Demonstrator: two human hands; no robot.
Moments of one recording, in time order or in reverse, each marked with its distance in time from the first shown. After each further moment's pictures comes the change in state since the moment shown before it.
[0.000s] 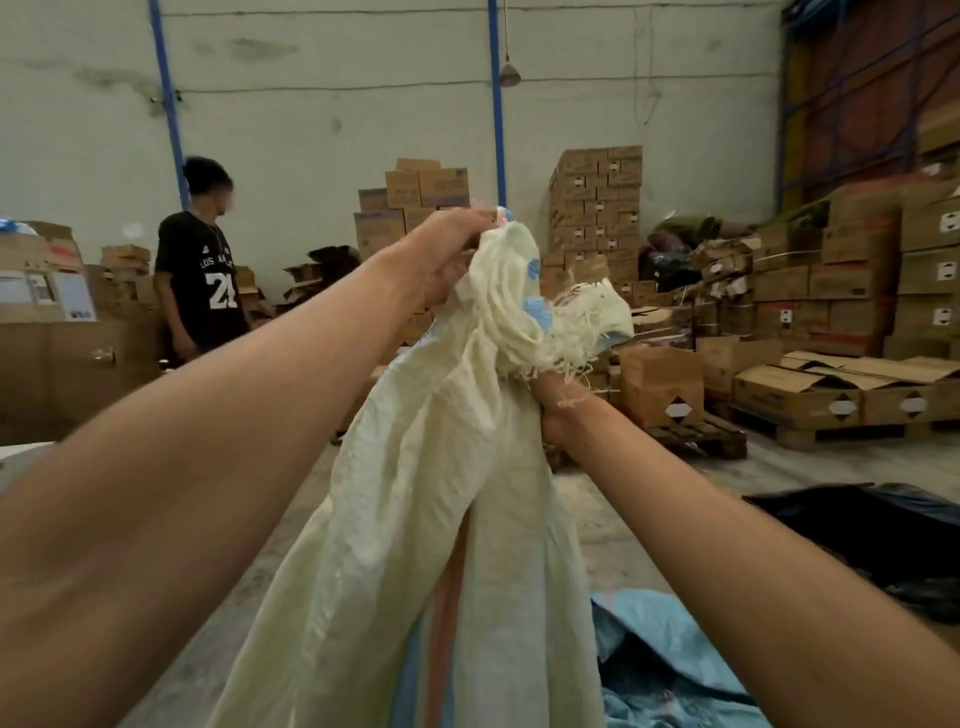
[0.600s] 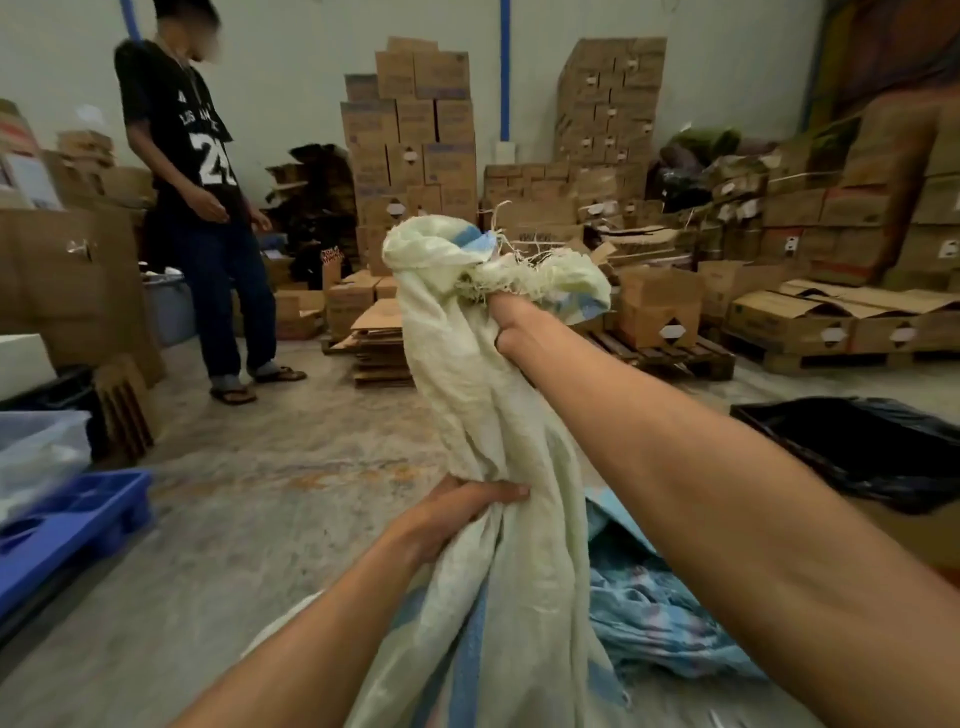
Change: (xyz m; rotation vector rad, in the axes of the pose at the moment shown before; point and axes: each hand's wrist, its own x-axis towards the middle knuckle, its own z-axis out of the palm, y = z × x) left_hand -0.195 -0.278 0.034 -0.064 -0.013 -0.554; right_hand 0.050 0.059 0.037 0.025 0.073 0.017
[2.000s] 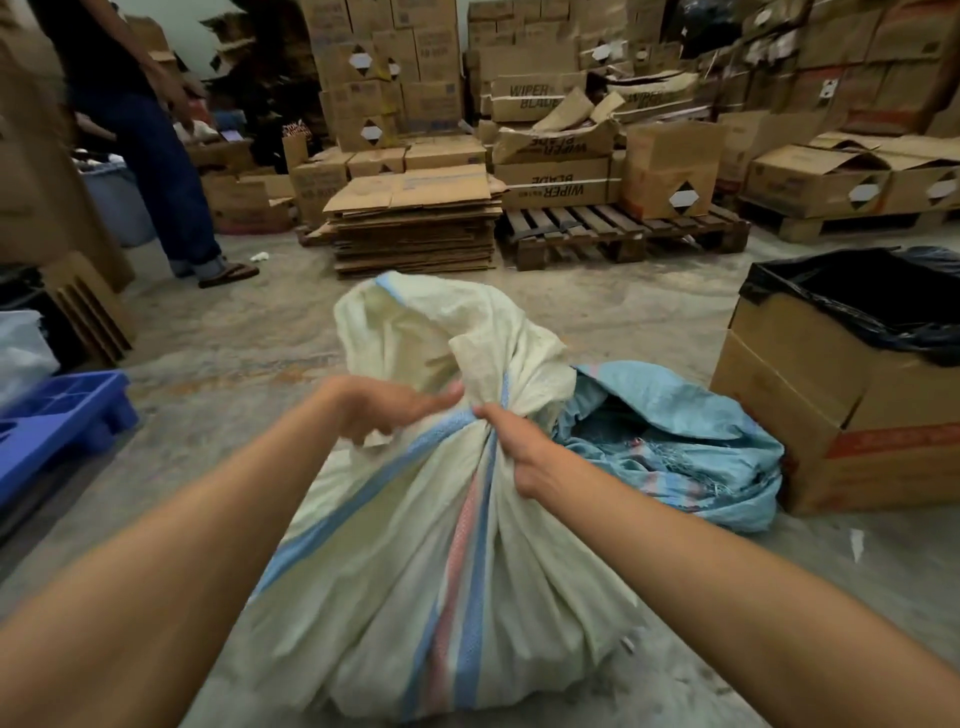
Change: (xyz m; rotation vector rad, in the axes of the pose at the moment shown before) left_hand 0.043 -0.034 -0.049 0.740 -0.224 -0.500; right_hand -0.079 0.258 -0.107 -0.098 0.198 0.511
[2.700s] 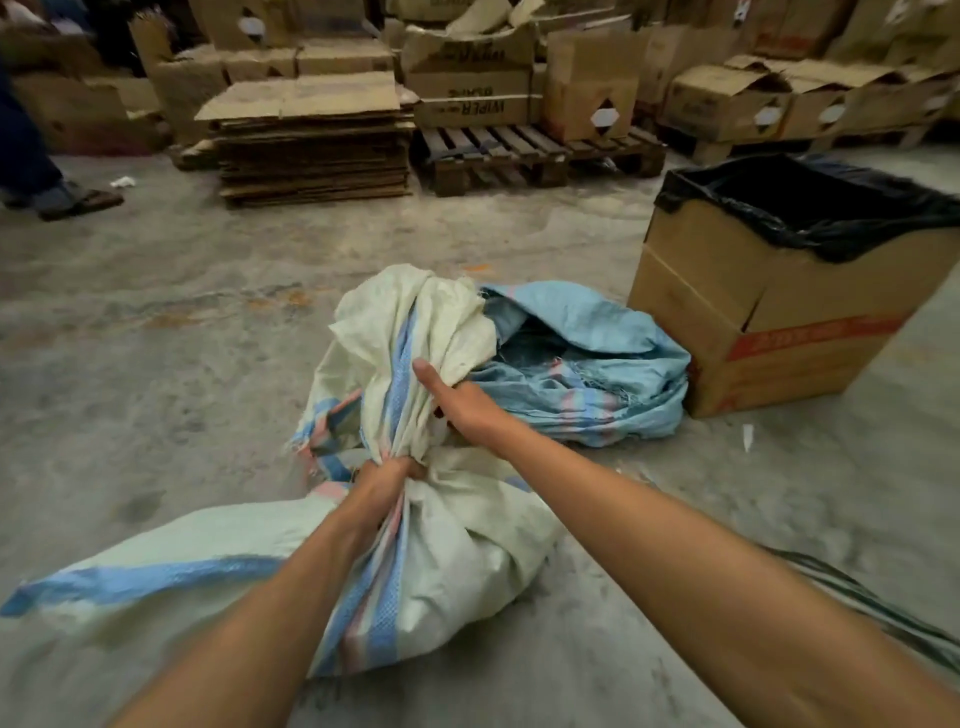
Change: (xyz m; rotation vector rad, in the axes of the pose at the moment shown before) left_hand 0.113 -0.064 0.193 -0.896 0.315 0.079; right_hand 0.019 0.052 -0.068 -0.606 -0.002 -0.262
